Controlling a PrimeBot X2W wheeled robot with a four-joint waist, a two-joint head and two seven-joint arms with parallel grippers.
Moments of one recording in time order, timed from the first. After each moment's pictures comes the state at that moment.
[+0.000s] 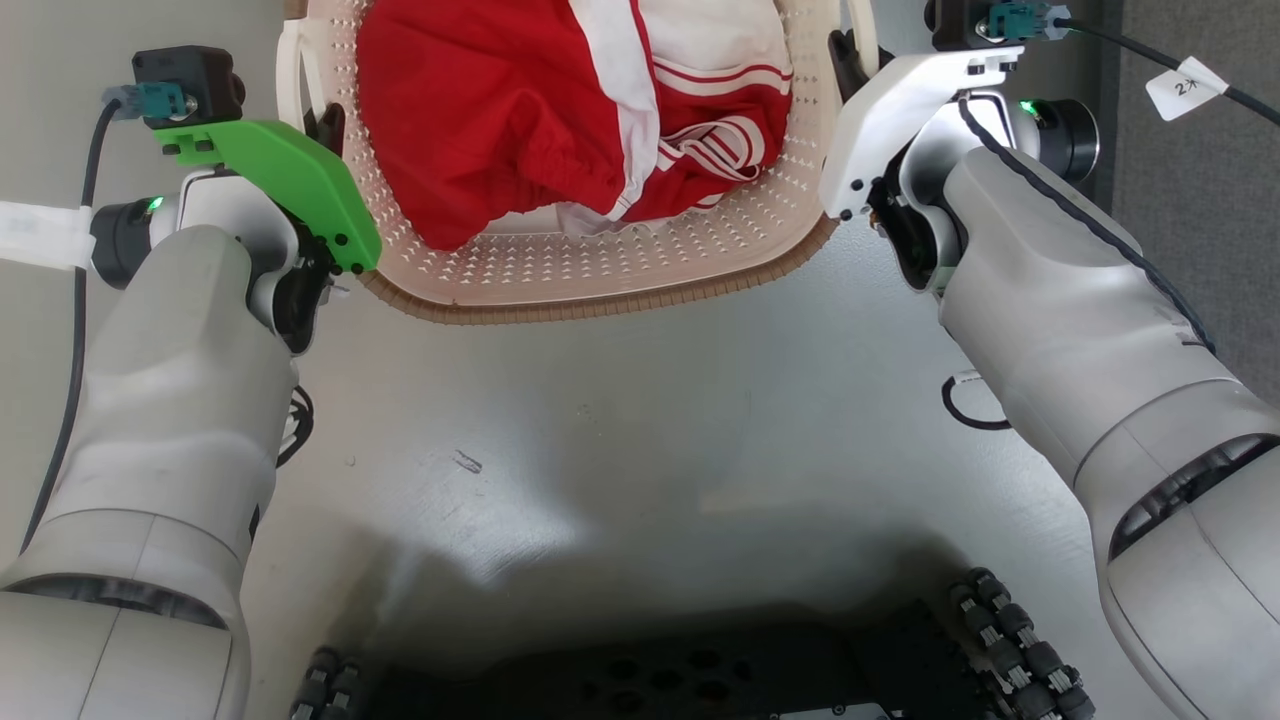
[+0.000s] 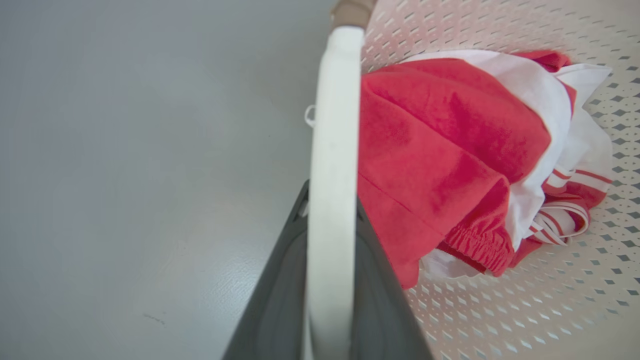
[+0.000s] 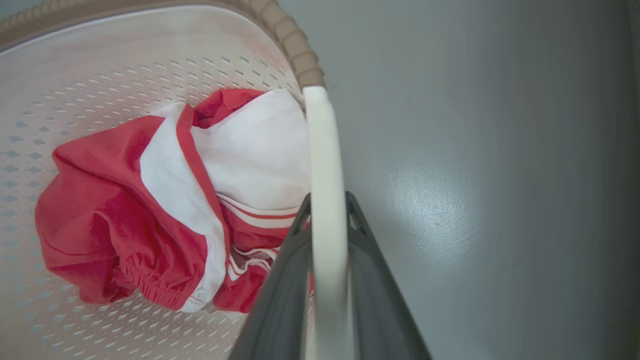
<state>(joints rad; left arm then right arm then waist) -1.08 0.04 -0.44 1.19 -0.66 -0.11 -0.03 -1.14 -0.01 0.83 1.20 0.82 -0.07 -0.14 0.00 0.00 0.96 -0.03</state>
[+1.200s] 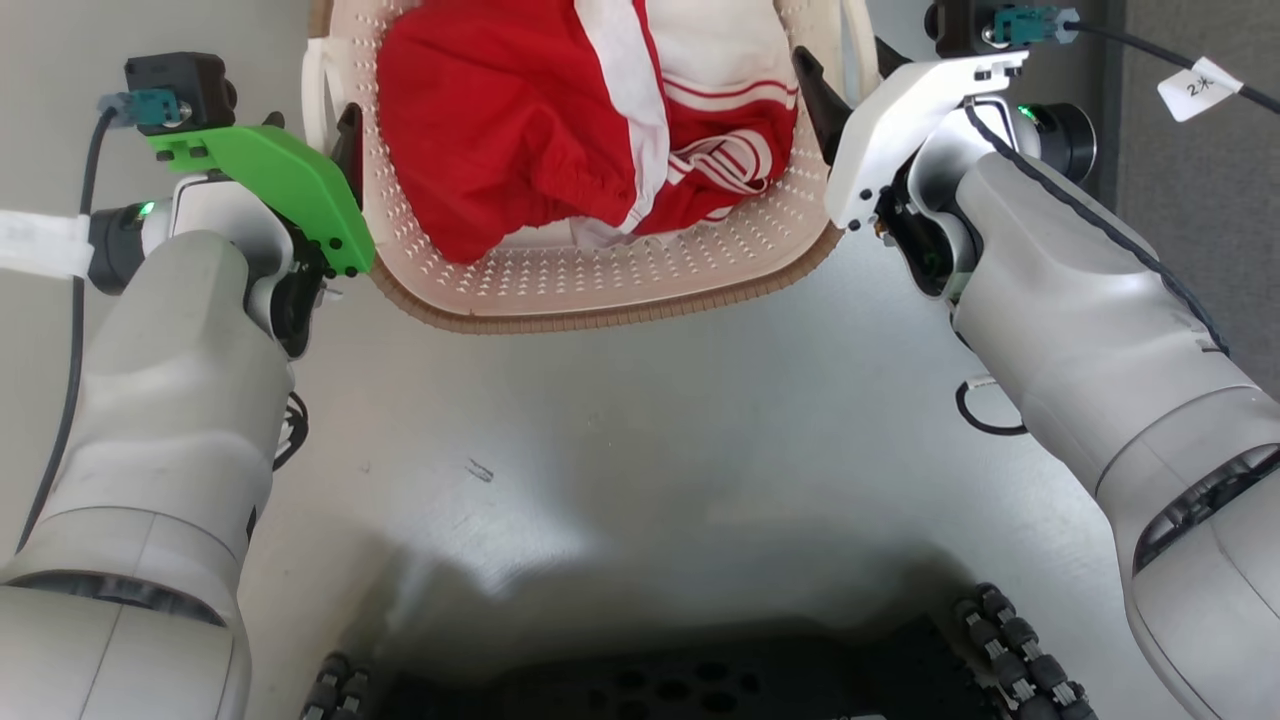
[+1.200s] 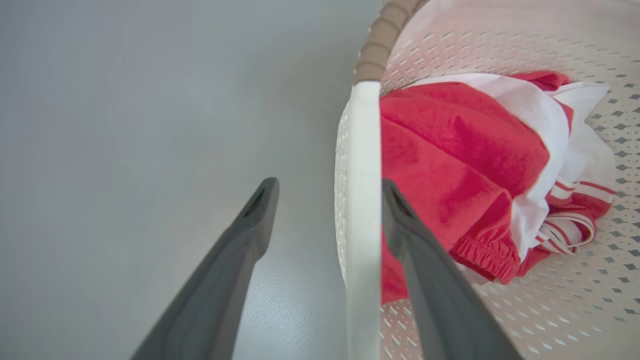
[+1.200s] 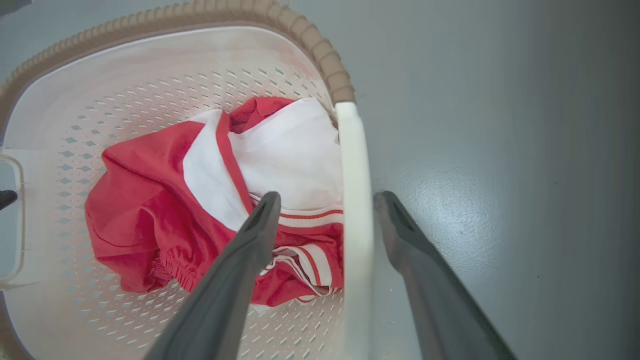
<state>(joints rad) -1.10 0.04 -0.47 1.22 -0.67 -0.12 -0.07 -1.11 -0.06 0.89 1.10 0.90 -0.02 -0.10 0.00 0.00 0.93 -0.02</state>
